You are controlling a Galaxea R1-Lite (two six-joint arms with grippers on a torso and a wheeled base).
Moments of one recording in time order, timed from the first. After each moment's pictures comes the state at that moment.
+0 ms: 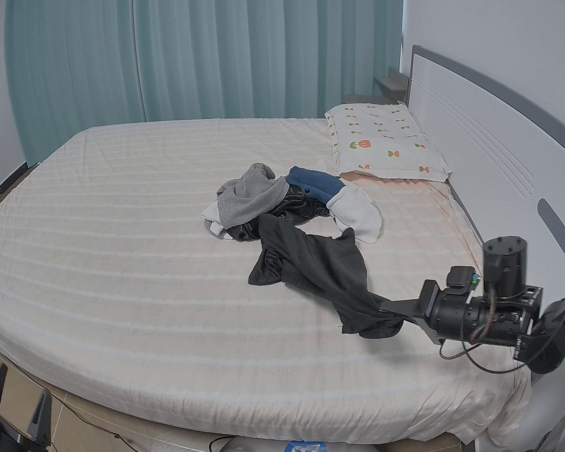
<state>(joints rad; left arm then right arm) 0.00 0.02 -0.03 -0.04 -0.02 -0.02 0.48 1.76 -0.47 -0.86 0.24 0.94</state>
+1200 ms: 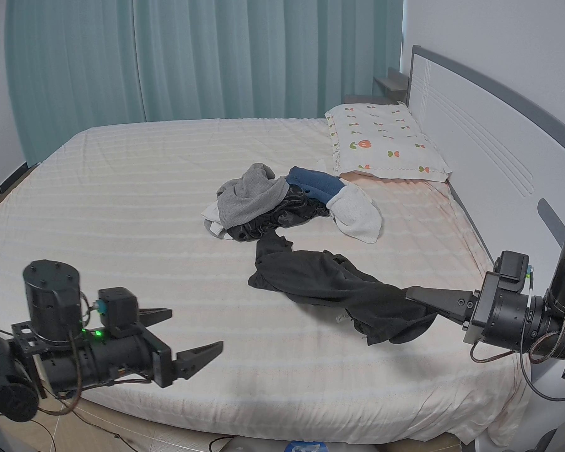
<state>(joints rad) -0.50 1.46 -0.33 -0.69 -0.14 -0.06 0.58 1.42 -0.33 -0.95 0.29 0.94</state>
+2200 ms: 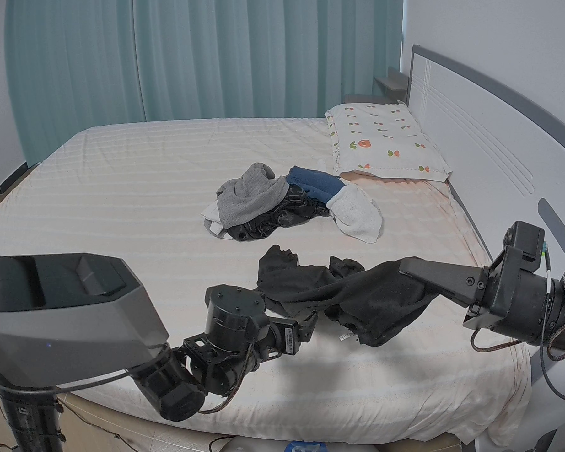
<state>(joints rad) -0.74 2.20 -0.70 -1.12 0.23 -0.34 0.71 1.35 -0.44 -0.93 0.24 0.92</state>
